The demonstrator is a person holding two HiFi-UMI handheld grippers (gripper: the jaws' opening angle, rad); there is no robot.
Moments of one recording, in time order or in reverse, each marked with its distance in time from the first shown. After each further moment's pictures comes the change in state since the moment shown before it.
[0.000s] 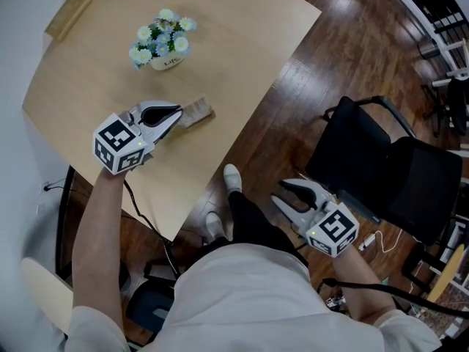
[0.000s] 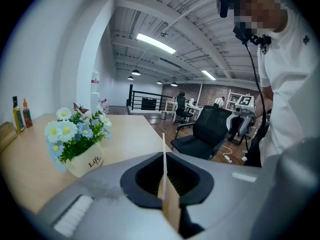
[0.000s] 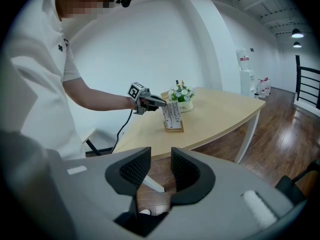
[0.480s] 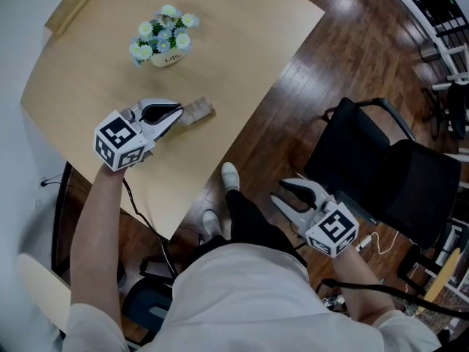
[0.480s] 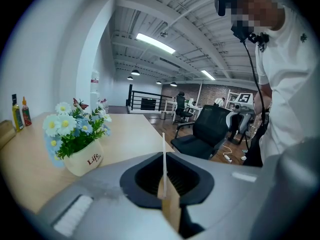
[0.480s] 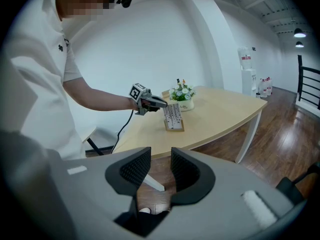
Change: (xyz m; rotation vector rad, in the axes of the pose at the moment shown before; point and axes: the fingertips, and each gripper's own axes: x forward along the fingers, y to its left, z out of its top) left arm 0.006 0.004 -0.010 0.002 -0.002 -0.008; right arm 0.003 -0.003 0.000 -0.006 0.019 0.012
